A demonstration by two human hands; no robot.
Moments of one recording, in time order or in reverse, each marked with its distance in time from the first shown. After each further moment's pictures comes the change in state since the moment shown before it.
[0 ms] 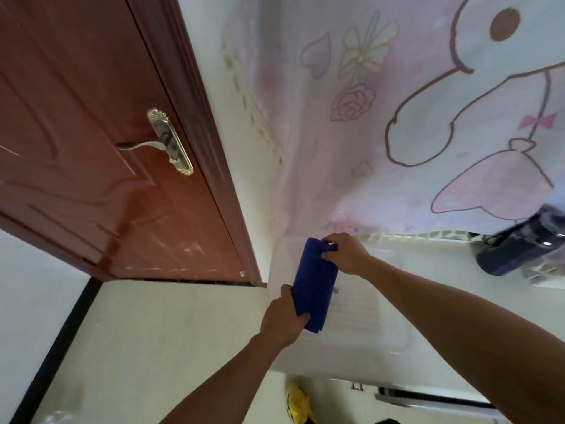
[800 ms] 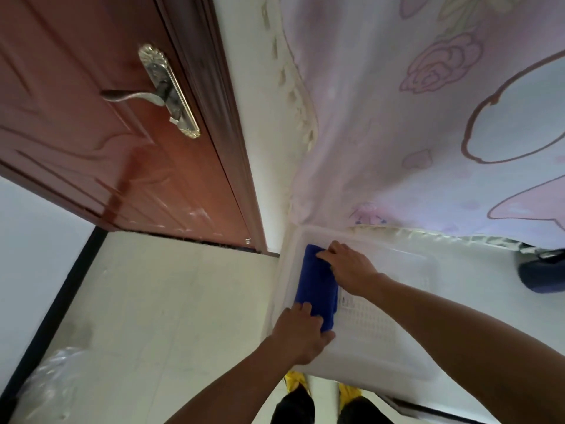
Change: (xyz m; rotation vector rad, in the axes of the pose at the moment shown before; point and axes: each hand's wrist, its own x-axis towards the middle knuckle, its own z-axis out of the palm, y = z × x) left_hand 0.030 -0.018 0.021 0.717 -0.370 0.118; right_hand 0.048 0.030 0.068 -0.614 -0.272 -0.255
